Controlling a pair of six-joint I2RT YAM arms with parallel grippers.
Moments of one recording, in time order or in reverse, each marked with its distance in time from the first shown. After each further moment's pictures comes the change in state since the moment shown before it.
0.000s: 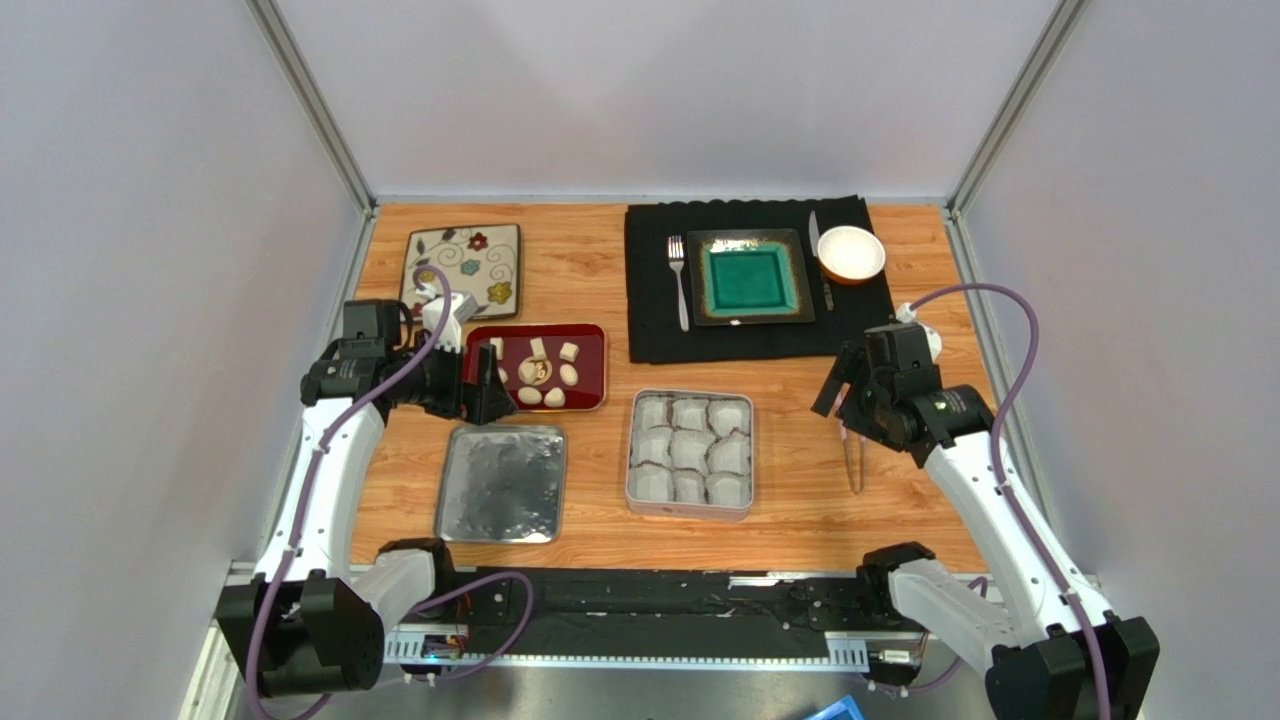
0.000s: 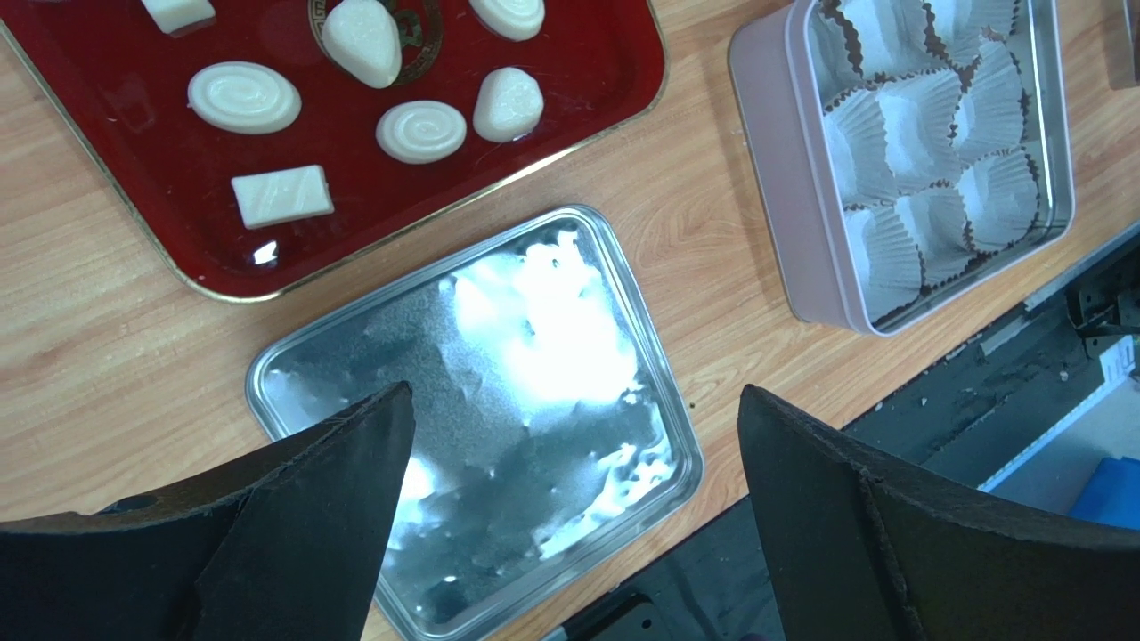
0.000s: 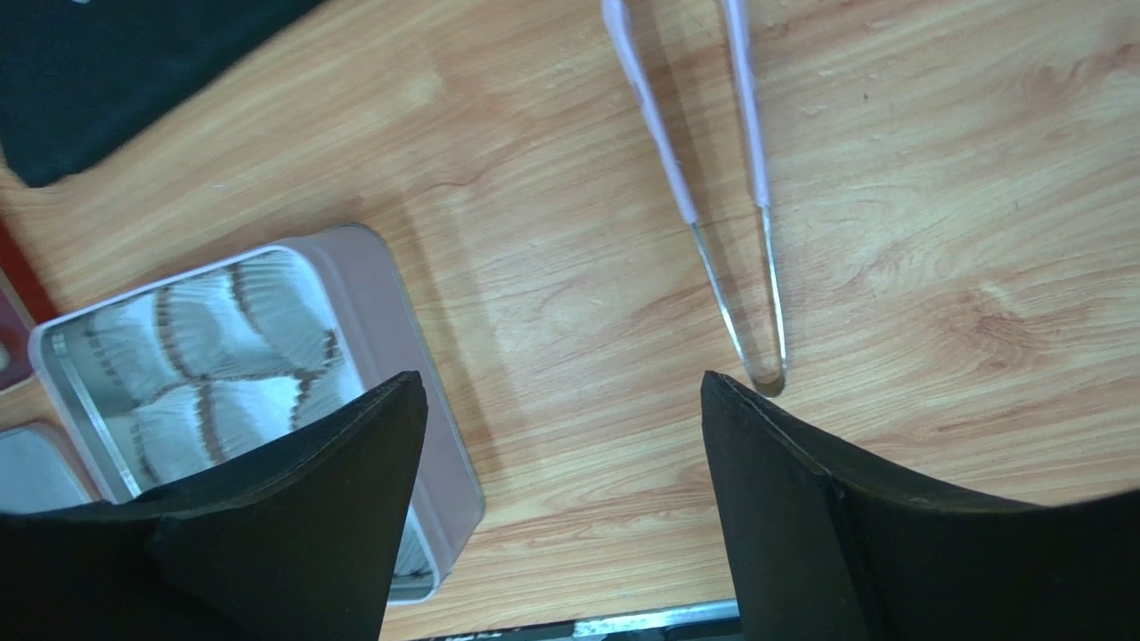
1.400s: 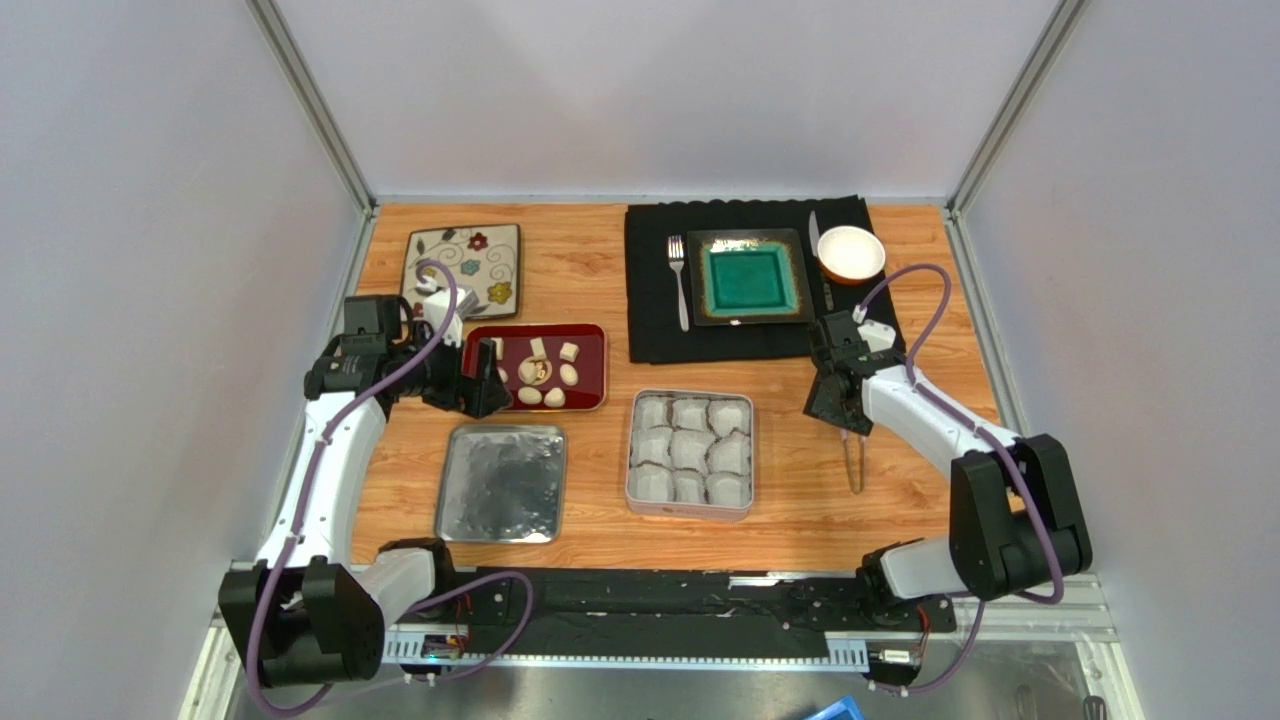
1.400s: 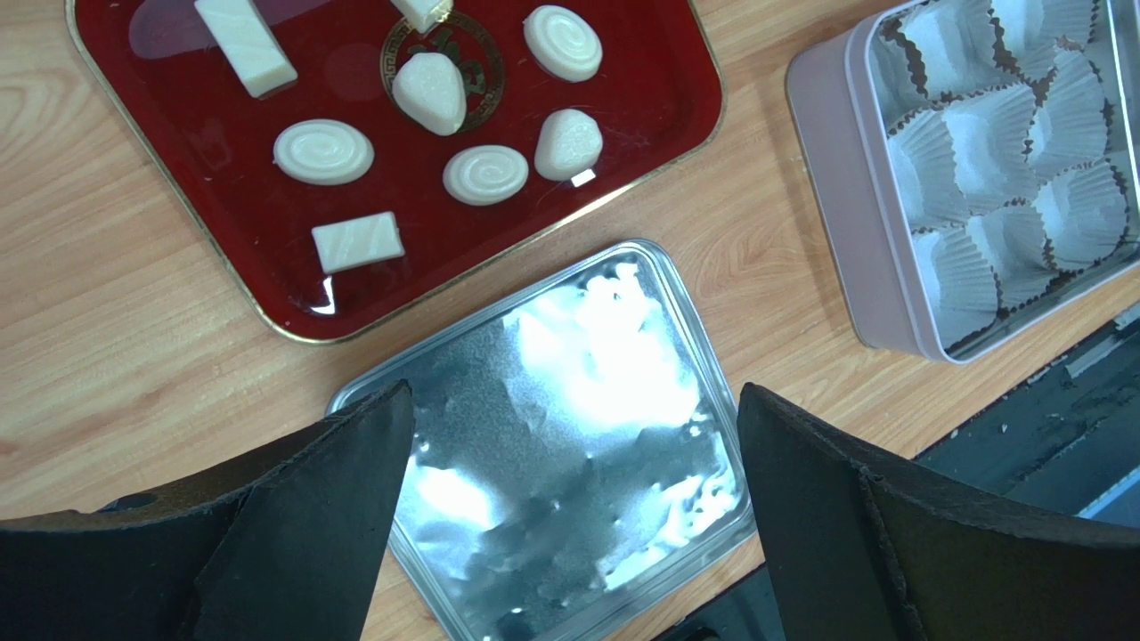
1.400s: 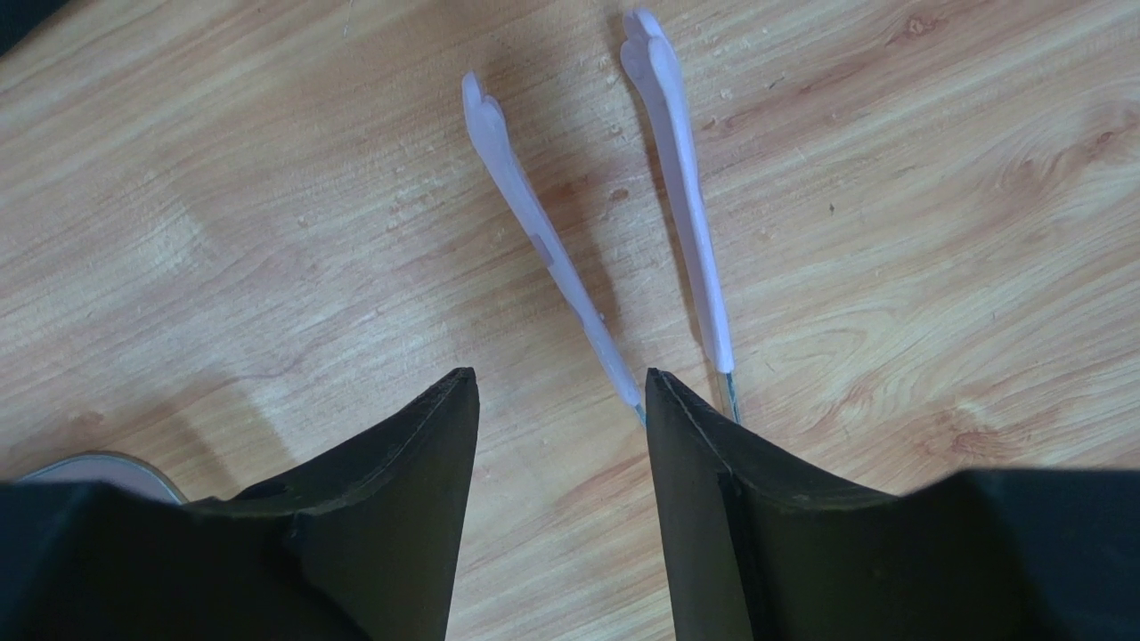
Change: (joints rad) left arm 0.006 0.030 -0.009 0.084 -0.032 0.059; right arm 0.044 0.451 -0.061 0.256 0.237 0.004
